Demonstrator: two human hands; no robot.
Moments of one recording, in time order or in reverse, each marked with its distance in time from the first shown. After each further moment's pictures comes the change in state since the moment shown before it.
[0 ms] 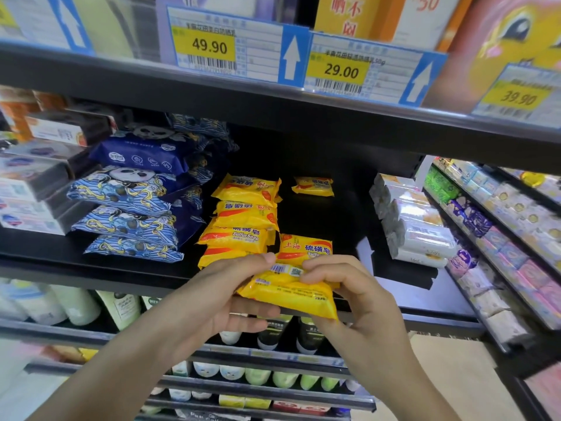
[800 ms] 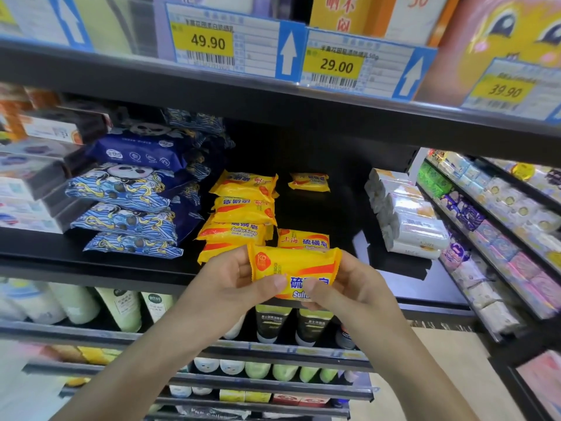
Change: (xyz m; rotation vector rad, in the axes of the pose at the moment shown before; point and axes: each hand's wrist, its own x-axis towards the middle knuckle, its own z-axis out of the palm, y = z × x) left_hand 0.000 -0.021 -0.003 0.203 -0.043 0.410; right_hand 0.006 -0.014 -0.001 0.279 -0.026 0.474
